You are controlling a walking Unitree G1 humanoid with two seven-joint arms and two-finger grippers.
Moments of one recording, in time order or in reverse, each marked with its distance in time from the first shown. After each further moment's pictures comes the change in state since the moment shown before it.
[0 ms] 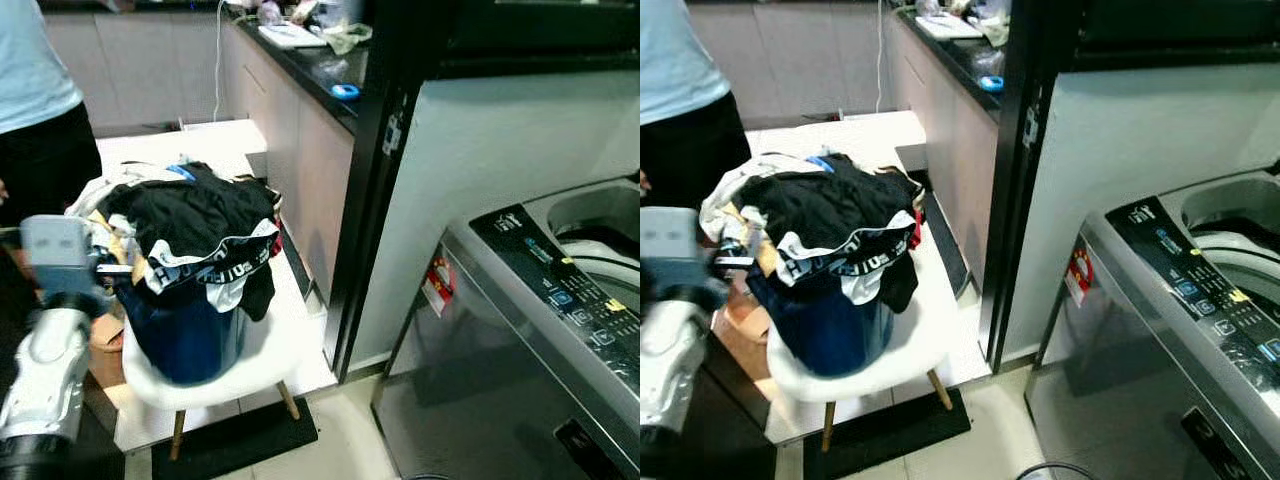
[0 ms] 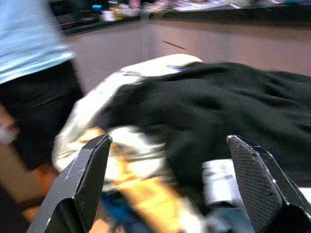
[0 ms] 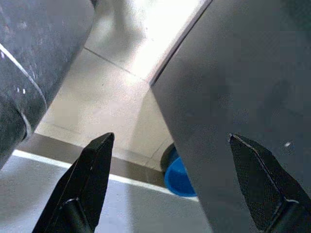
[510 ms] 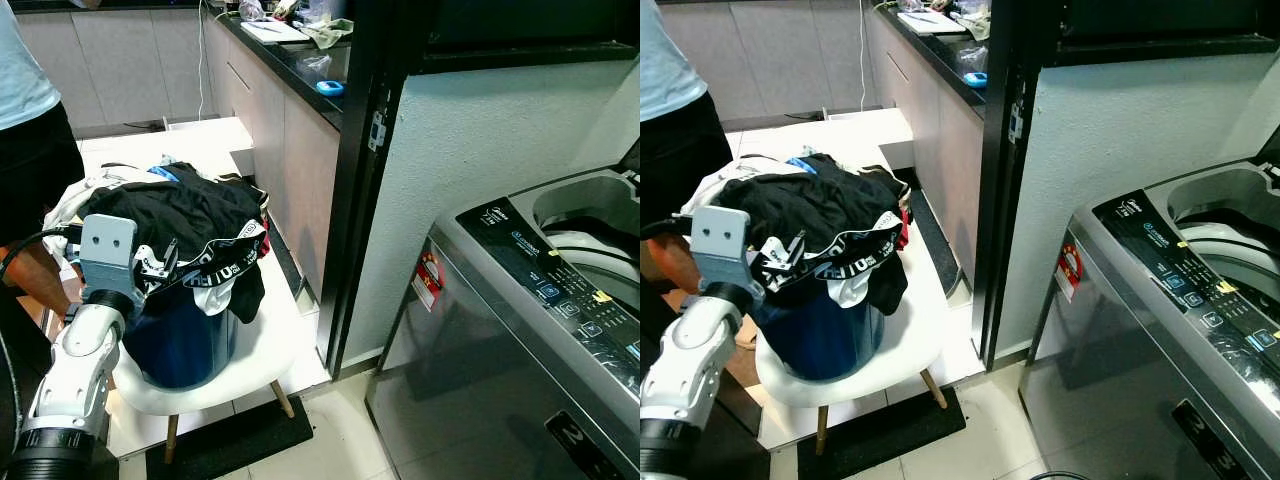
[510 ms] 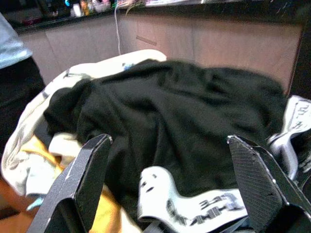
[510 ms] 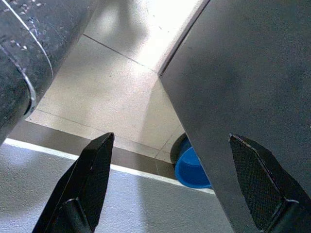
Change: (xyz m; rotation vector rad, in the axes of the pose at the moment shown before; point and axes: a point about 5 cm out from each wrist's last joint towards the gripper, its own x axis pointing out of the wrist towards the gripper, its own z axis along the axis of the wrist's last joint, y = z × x) left arm -0.001 -0.019 0.004 -0.051 -0.006 -0.056; right arm 0.000 0.005 -0.009 0.017 0.026 0.015
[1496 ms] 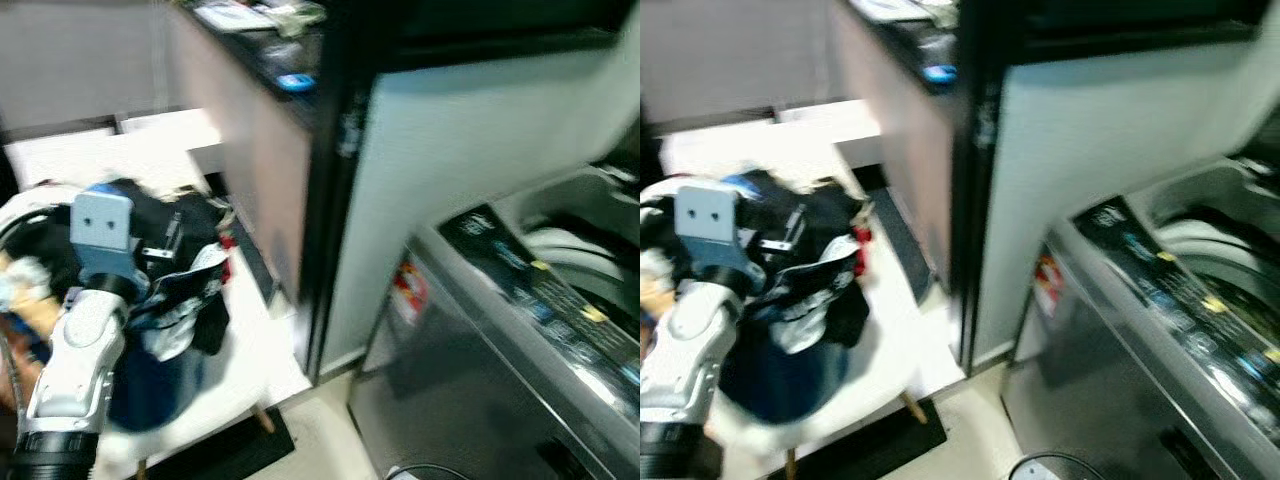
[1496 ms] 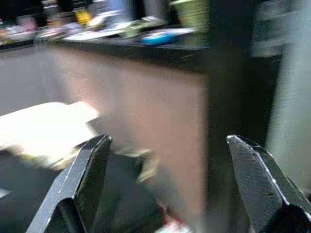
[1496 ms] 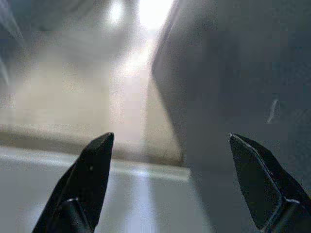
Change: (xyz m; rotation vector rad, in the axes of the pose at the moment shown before) left arm 0.000 -0.040 0.033 -0.063 -0.093 -0.139; right arm 0.000 -0.001 -0.015 0.042 0.042 0.007
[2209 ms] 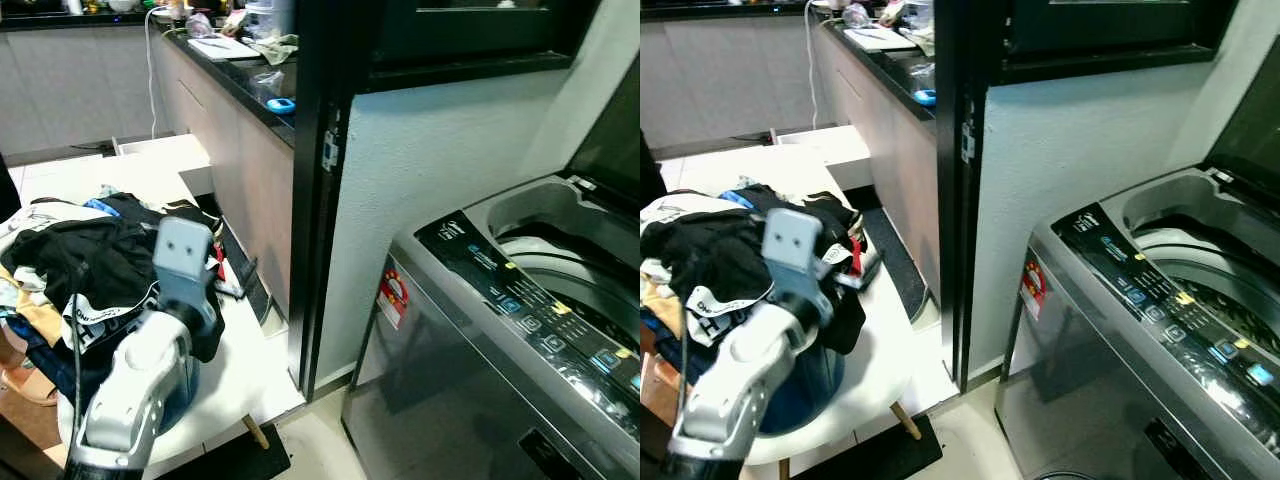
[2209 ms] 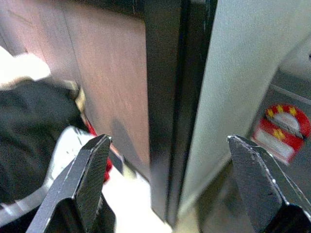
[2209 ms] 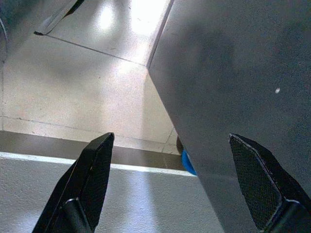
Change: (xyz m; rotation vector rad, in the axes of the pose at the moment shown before) left arm -0.029 -0.044 -0.026 -0.153 0.291 -0.095; right arm 0.000 -0.002 0.008 0.002 -0.023 -0.005
